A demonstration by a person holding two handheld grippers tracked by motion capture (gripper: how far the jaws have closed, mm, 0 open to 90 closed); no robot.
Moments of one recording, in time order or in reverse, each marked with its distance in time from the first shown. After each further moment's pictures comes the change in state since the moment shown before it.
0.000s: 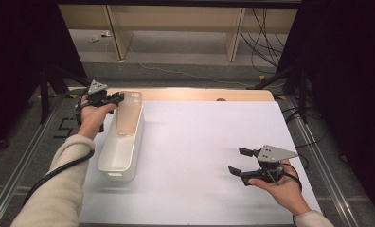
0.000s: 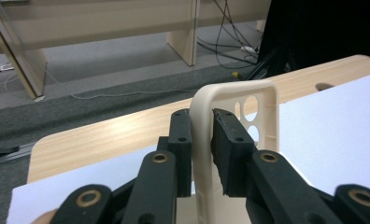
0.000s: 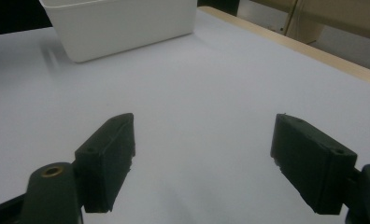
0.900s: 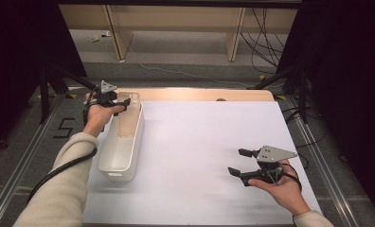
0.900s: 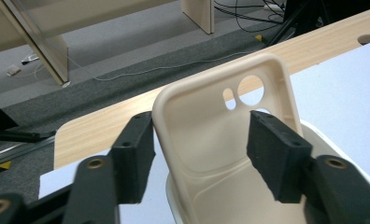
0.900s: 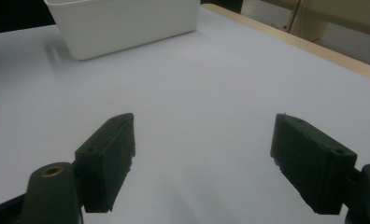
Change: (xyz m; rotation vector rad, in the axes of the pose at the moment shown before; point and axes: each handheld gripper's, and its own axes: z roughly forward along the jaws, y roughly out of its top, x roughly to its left) left arm -0.010 0.001 0.016 0.129 0.090 0.108; right arm 0.001 -0.001 0.001 0.008 0.010 0.001
